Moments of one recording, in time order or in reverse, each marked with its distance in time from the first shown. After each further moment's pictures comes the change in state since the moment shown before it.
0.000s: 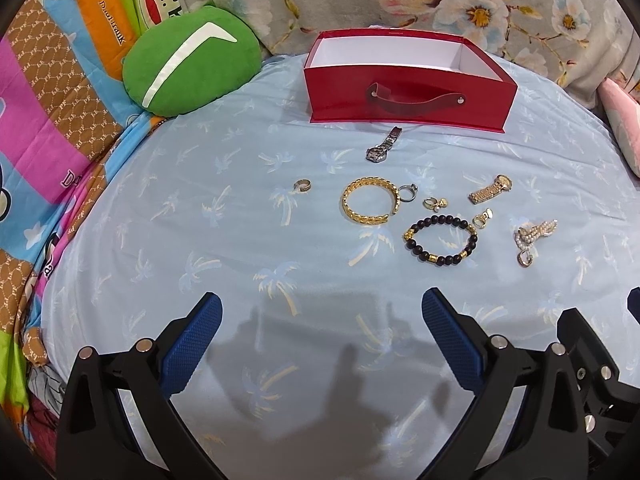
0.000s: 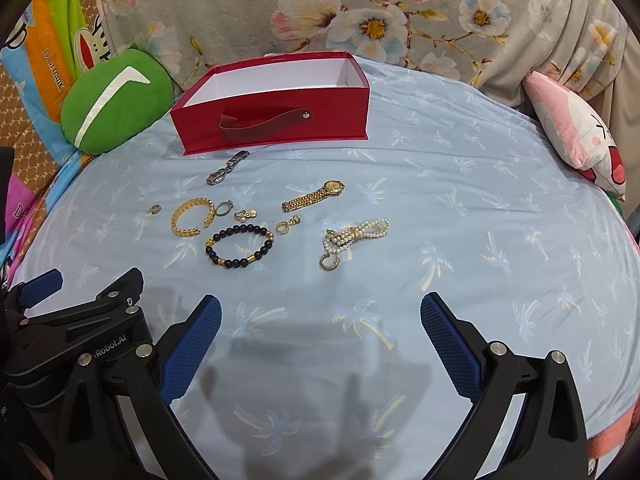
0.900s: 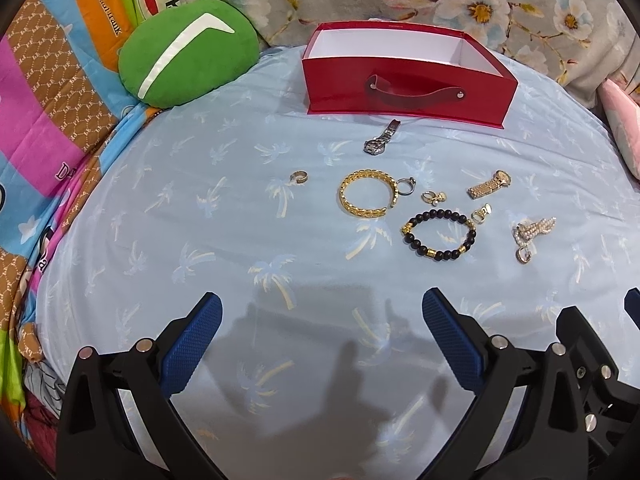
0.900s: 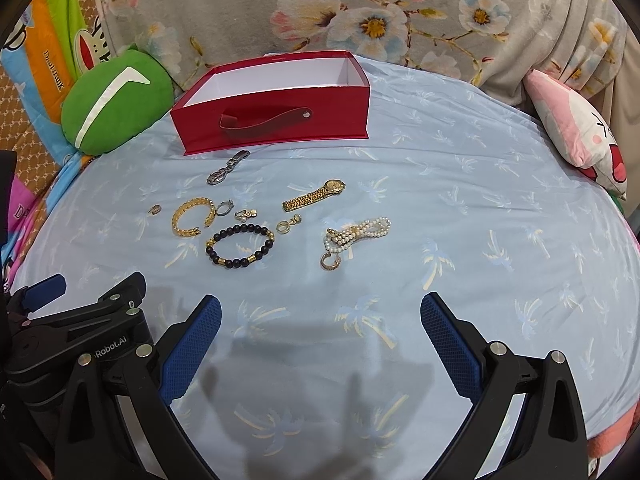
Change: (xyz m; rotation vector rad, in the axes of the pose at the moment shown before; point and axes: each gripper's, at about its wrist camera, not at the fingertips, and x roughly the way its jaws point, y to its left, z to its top) left arm 0.006 0.001 -0.002 -0.007 0.027 -0.021; right arm 0.001 -0.002 0.001 0.003 0.000 0.003
